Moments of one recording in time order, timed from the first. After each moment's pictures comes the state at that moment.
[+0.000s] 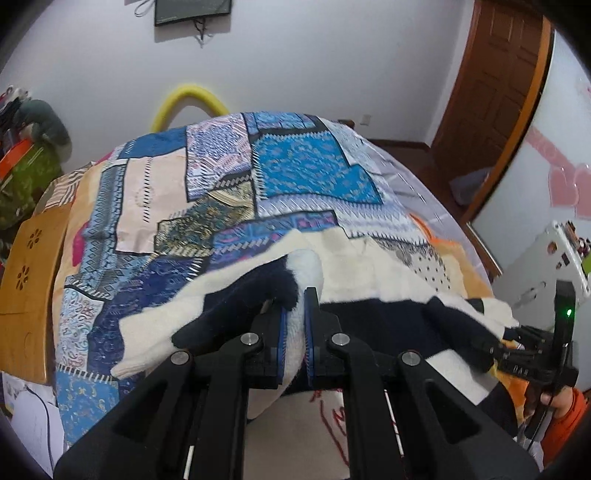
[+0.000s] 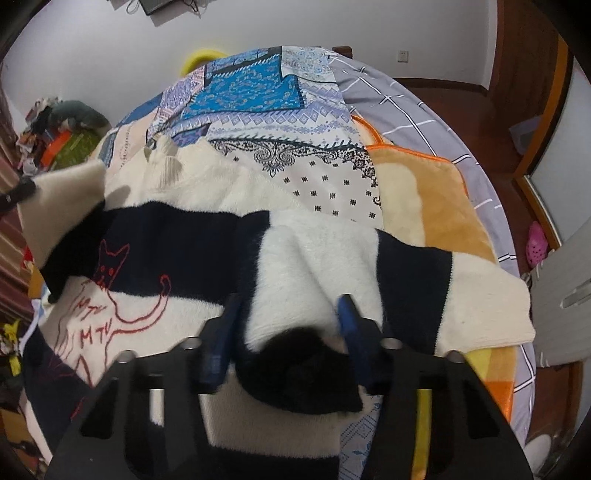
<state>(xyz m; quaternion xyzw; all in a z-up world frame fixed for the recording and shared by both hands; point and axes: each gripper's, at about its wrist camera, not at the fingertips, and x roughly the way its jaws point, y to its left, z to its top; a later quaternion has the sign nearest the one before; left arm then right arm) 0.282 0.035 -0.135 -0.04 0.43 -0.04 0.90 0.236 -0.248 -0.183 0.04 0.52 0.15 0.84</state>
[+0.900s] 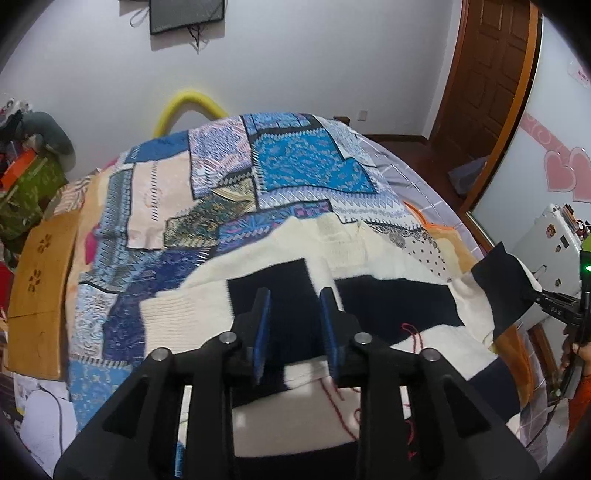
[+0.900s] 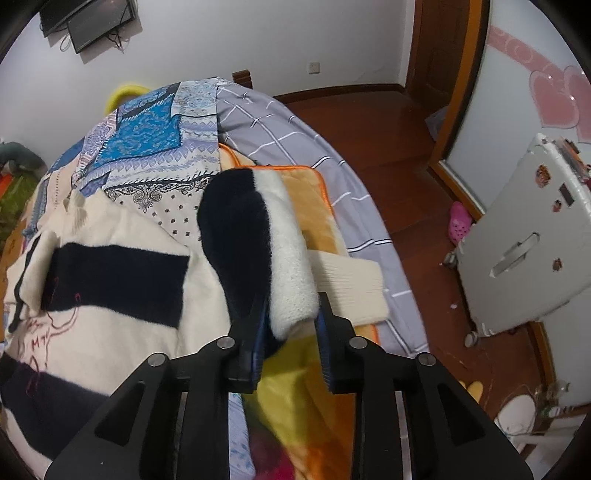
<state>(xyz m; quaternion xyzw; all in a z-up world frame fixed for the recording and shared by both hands) 0.243 0.034 -0.116 -0.01 0.42 -0.03 0.91 0.214 -0.359 -0.151 0.04 0.50 0.00 0.87</state>
